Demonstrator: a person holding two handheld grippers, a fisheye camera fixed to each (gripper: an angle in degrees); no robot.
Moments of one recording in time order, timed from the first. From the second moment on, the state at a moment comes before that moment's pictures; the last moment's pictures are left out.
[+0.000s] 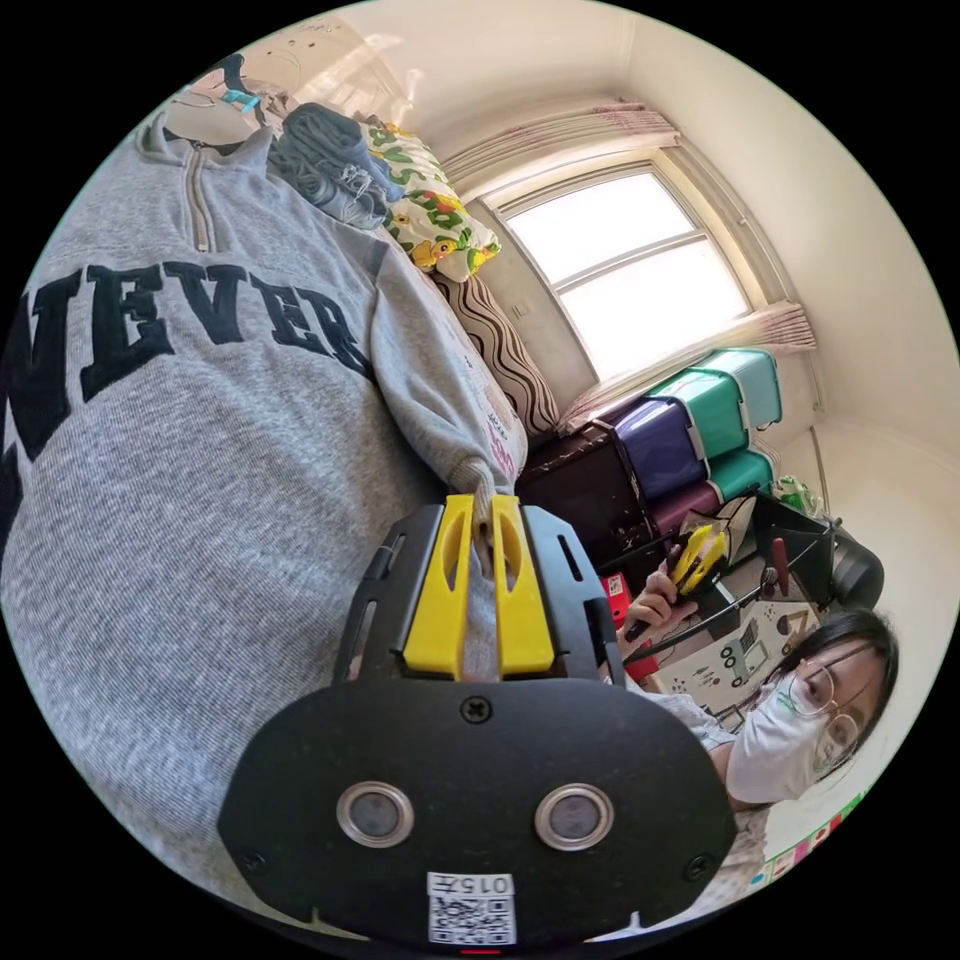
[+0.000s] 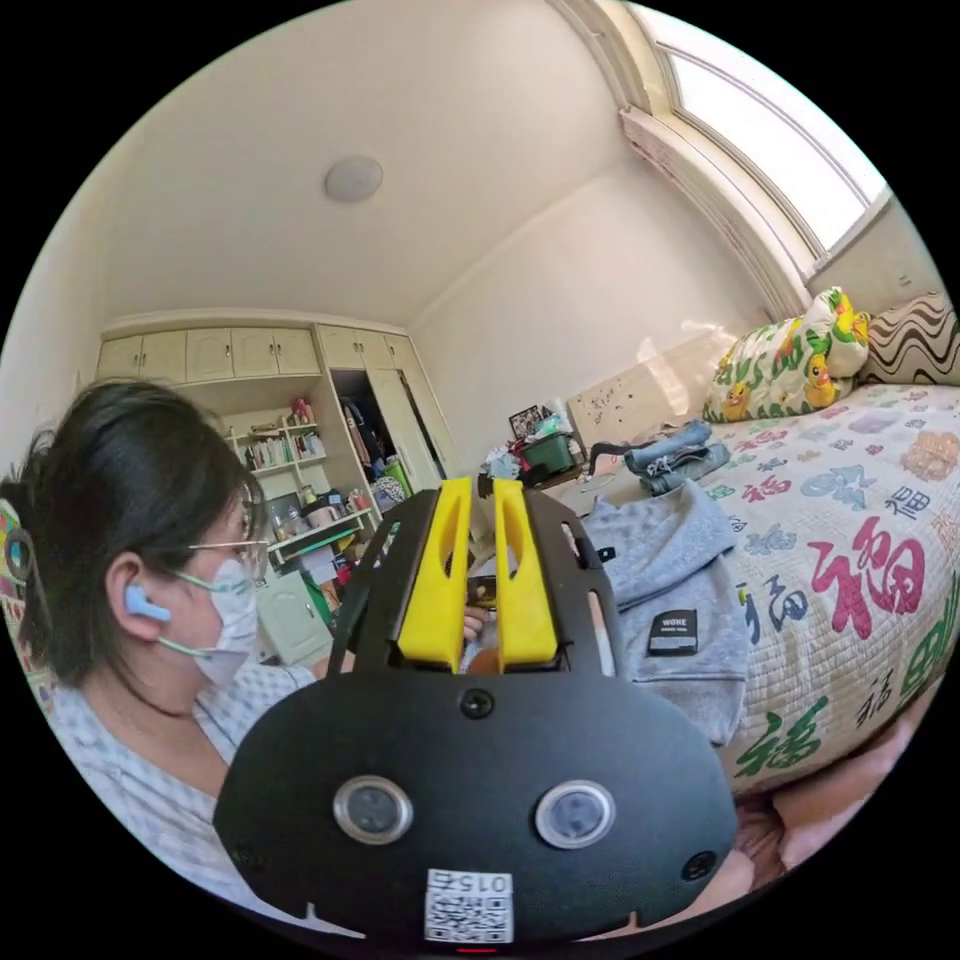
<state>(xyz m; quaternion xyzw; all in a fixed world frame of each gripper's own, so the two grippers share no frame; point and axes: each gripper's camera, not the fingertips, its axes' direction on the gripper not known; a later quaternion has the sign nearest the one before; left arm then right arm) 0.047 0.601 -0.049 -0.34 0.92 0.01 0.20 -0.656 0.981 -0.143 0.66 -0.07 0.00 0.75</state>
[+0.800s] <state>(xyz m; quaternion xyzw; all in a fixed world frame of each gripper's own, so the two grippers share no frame) -0.151 0.586 0.071 -0.25 0.89 0.01 0.39 -0.605 0.815 -0.140 0.48 0.16 -0.08 0.86</state>
